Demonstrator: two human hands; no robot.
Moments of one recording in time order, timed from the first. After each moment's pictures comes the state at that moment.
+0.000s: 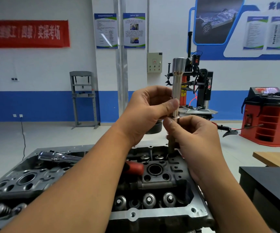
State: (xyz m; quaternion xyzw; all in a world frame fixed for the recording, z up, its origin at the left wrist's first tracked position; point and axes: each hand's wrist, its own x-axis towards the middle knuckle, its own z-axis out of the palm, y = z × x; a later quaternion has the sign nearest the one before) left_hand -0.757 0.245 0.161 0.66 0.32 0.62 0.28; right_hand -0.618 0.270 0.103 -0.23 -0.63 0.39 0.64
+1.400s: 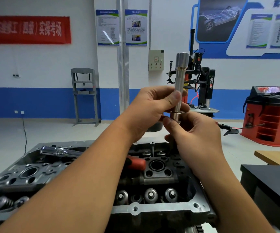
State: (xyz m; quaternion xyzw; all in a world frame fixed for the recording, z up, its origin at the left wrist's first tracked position) left_hand -0.755 0.243 0.161 0.67 0.38 0.57 0.27; right_hand -0.620 0.269 0.102 -0.28 -0.67 0.28 0.62
